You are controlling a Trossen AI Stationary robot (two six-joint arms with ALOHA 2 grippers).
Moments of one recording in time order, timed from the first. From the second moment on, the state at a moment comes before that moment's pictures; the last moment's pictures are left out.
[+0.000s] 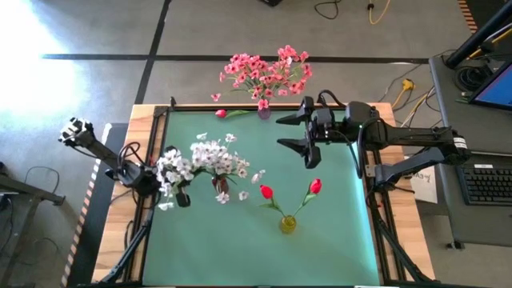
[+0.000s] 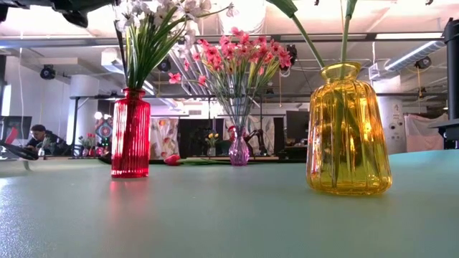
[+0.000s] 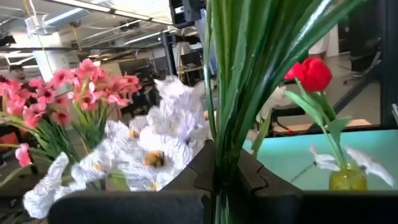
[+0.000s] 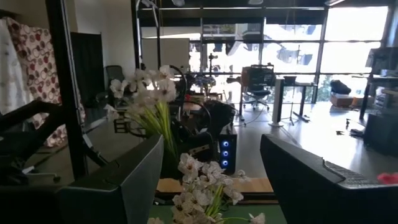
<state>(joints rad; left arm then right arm) -0.61 0.65 0.32 0.53 -0.90 0.32 -0.09 1.21 1.17 0.19 -0.13 0.00</state>
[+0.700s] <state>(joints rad) -0.62 0.73 0.51 0.21 -0.87 0.08 -0.09 1.21 1.17 0.17 -0.10 -0.04</state>
